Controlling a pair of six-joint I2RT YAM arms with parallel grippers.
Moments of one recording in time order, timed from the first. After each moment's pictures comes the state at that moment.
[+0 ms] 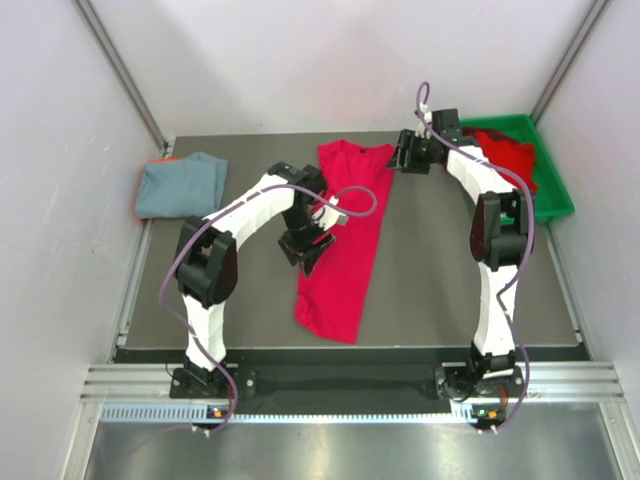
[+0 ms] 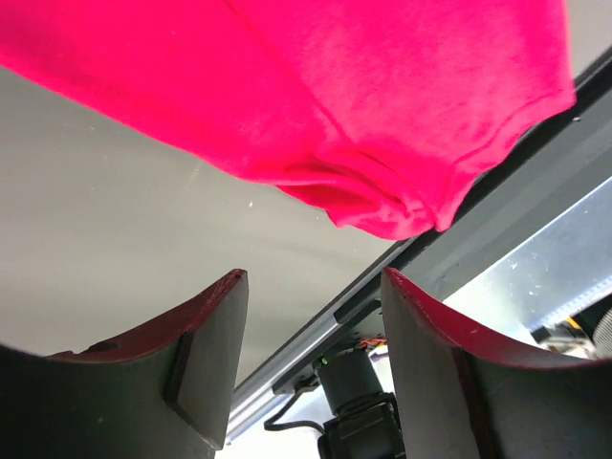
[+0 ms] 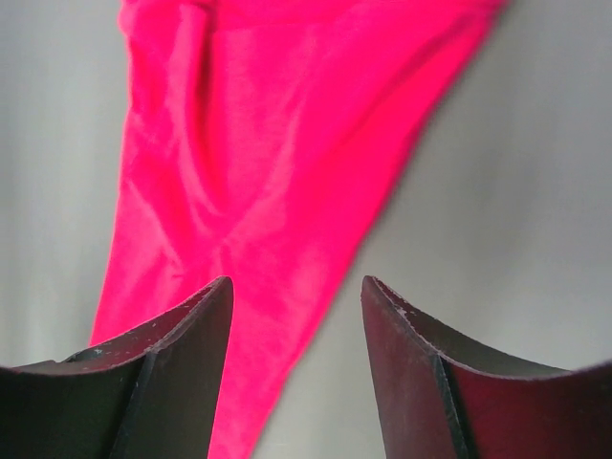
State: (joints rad) left arm -0.56 2.00 1.69 -1.35 0.32 0.31; right arm 0.13 2.22 1.90 -0.46 -0.44 0.27
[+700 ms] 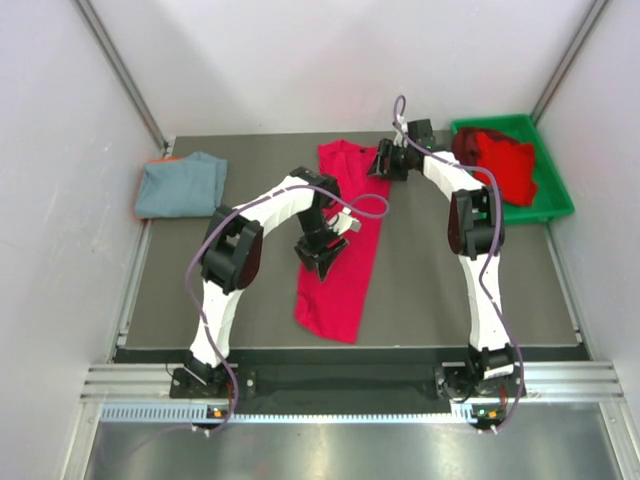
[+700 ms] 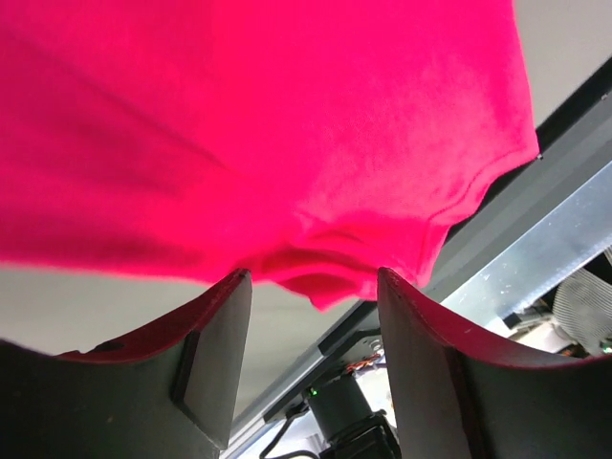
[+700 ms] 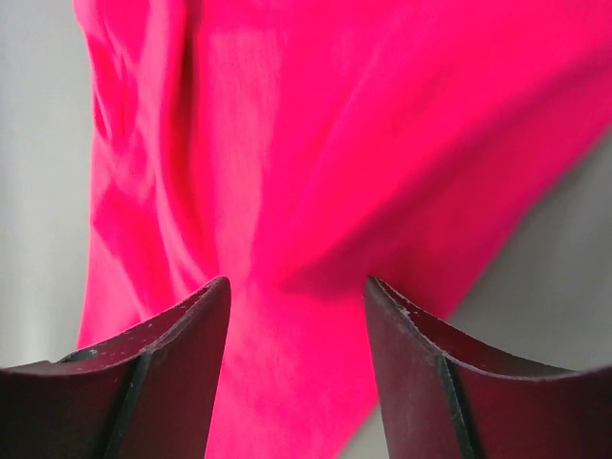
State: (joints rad) left arm -0.58 2.17 1.80 -1.34 0.43 0.32; right arm 0.20 2.47 2.09 -0.43 -0.47 0.32
